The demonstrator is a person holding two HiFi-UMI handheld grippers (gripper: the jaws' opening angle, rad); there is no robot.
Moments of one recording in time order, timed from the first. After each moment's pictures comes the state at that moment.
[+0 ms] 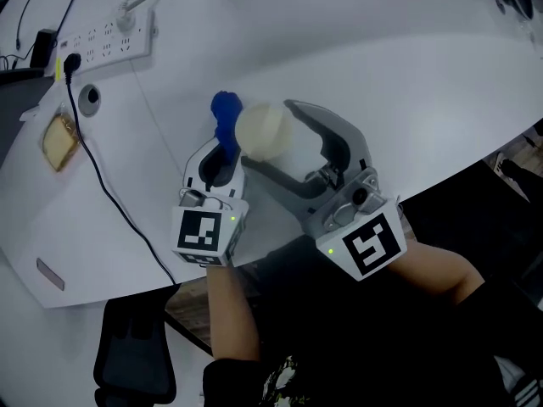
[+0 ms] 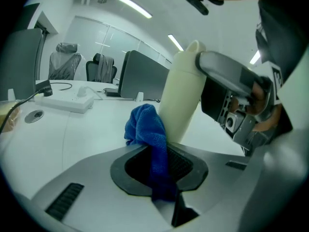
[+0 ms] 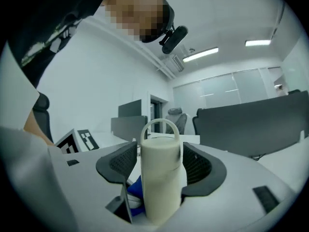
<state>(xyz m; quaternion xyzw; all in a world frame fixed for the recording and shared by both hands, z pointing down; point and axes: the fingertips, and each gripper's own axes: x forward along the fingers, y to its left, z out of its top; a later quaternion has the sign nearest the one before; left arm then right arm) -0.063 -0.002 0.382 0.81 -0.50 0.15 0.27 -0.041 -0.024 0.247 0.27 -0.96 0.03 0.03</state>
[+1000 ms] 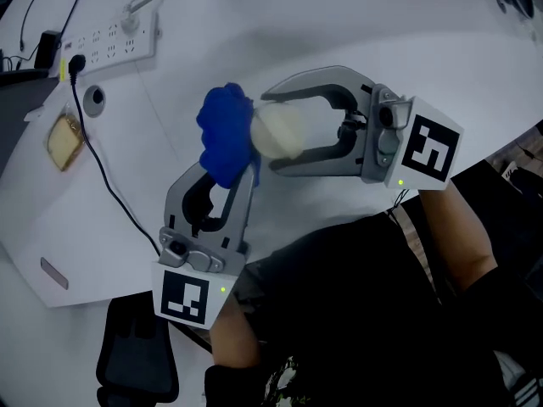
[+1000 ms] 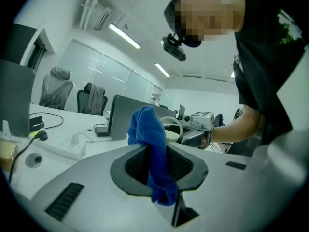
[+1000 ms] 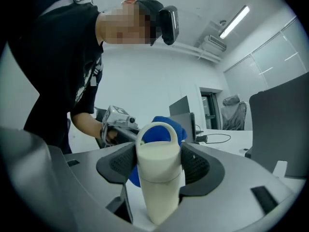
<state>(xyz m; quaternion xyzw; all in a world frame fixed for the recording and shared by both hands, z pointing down) -0.069 0.008 0.262 0.86 -0.48 0.04 0.14 -0.044 -0.011 0.255 -0.10 -0.99 0.03 0.06</state>
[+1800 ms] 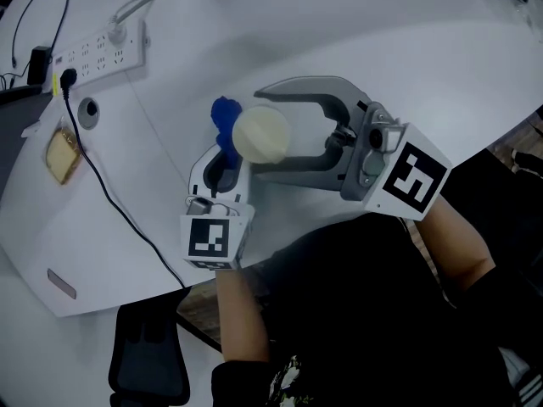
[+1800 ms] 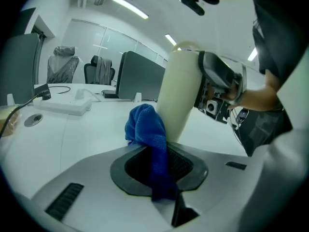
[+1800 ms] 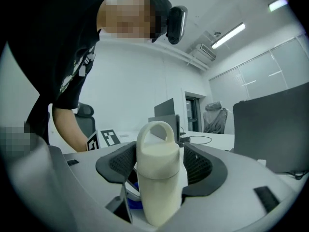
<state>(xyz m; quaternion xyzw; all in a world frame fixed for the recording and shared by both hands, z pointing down) -0.058 -0.001 0.385 0.81 -0.50 0.16 0.25 -0.045 -0.025 0.249 0.00 -1.00 0.03 0.04</state>
